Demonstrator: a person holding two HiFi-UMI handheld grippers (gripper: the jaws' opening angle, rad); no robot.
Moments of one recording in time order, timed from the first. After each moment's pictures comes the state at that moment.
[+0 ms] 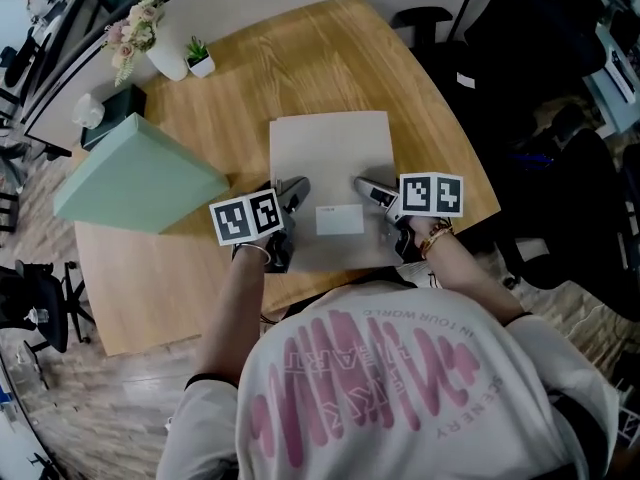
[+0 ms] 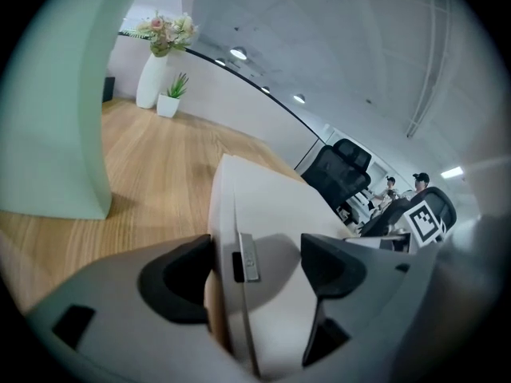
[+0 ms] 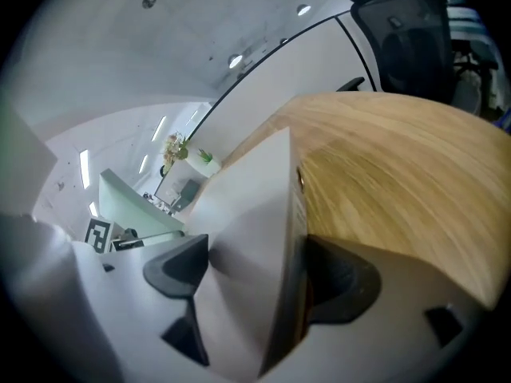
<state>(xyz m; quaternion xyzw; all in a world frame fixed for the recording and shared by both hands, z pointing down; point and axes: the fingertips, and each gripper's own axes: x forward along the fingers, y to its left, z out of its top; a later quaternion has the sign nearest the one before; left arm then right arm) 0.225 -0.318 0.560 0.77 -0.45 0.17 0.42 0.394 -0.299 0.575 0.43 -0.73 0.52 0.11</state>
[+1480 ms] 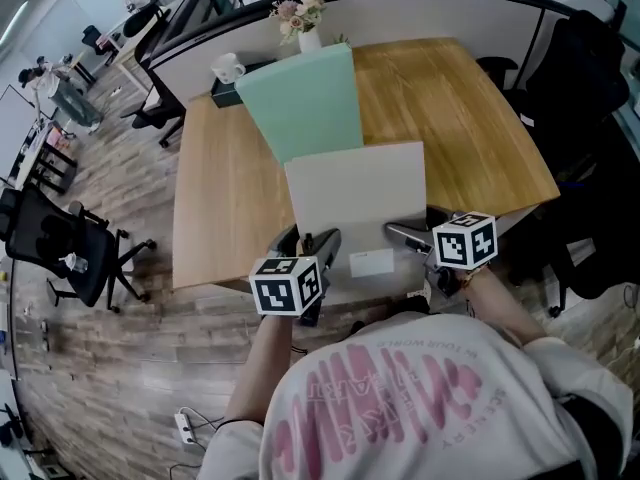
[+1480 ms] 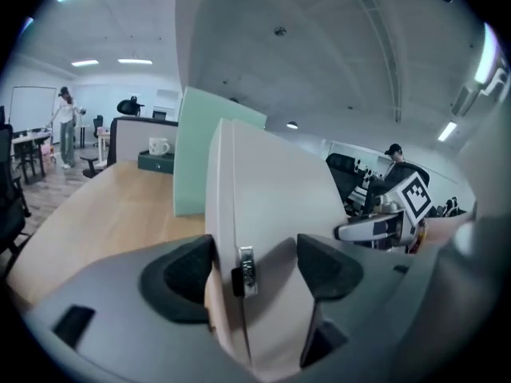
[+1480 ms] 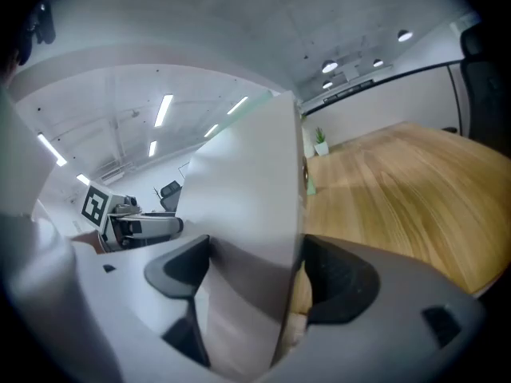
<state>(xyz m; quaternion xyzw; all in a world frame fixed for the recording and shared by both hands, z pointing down) -0.006 -0.050 0.458 0.78 -0.55 0.15 0.25 0.153 -0.083 0.485 0.31 -0.89 0.31 0.15</state>
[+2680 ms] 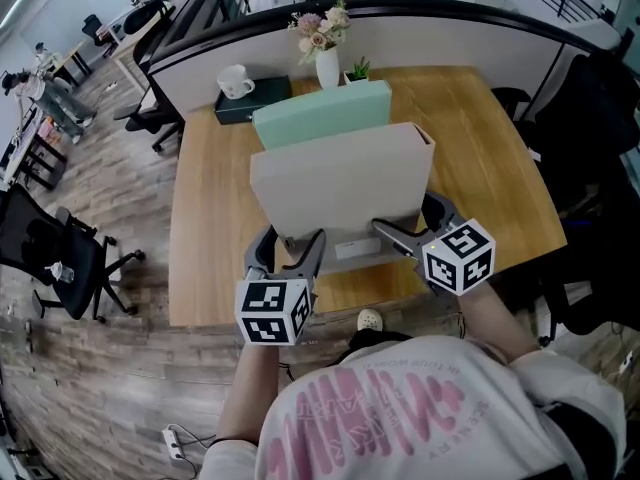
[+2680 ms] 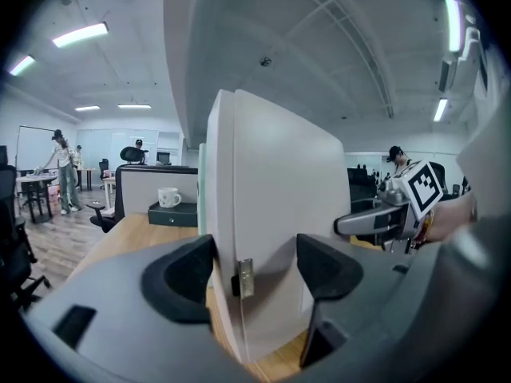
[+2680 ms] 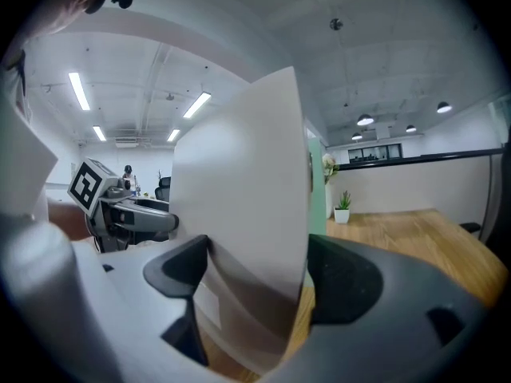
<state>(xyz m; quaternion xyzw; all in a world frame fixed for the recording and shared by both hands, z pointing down) -0.081 -0.137 0.389 0.78 -0.60 0.11 0.13 0.069 -0.189 0.398 0.32 -0.93 0.11 0.13</state>
